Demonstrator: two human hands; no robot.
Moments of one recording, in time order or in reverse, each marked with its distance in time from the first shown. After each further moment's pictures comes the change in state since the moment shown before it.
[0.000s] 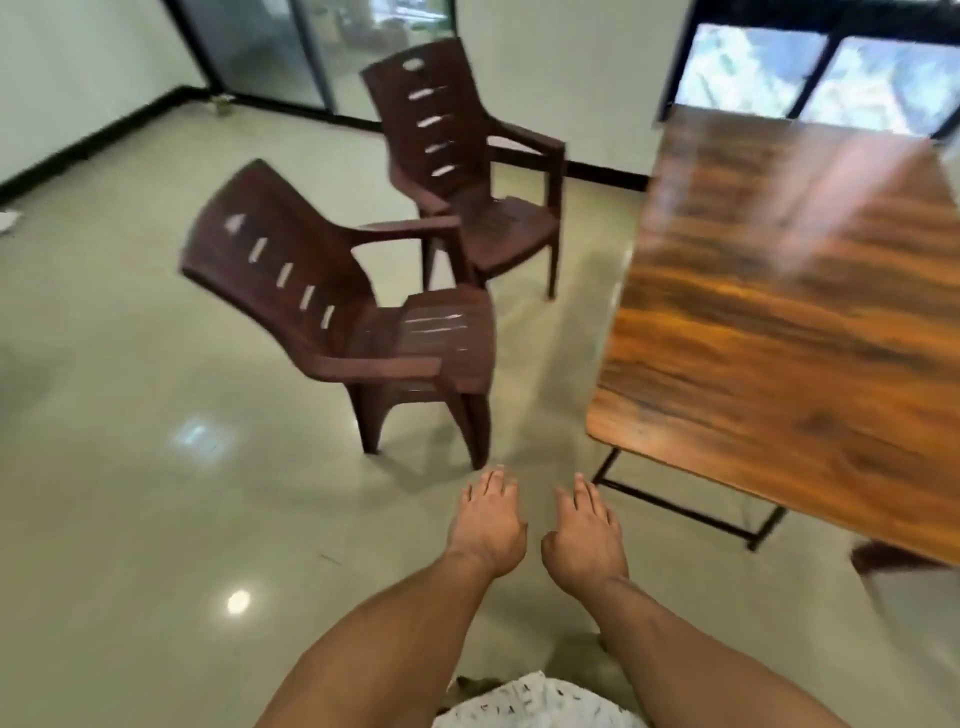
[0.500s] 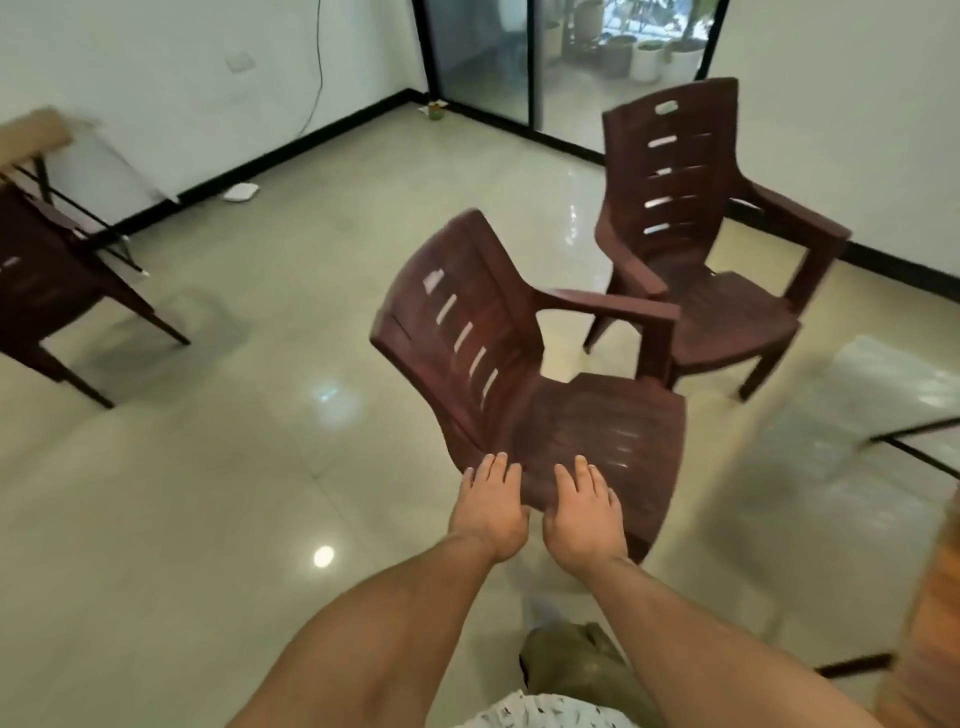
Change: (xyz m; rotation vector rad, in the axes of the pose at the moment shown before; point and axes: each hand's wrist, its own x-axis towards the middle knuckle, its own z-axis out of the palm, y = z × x) left_hand 0.162 -0.289 -0.176 -0.105 0.141 -0.361; right_hand 0.280 -0.309 -0.029 -0.047 -0.027 -0.409
